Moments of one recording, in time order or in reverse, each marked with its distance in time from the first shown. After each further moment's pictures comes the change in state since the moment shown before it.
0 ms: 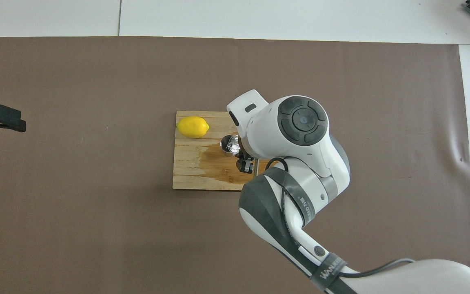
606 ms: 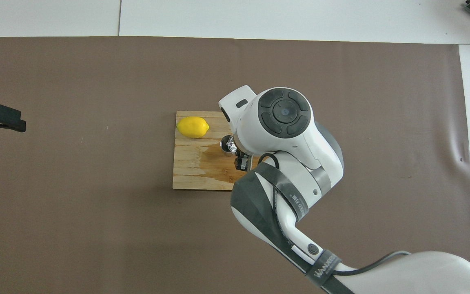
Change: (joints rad) left arm 0.000 0.000 0.000 0.000 0.000 0.000 0.000; right arm 0.015 0.060 0.021 0.110 -0.090 -0.107 0.074
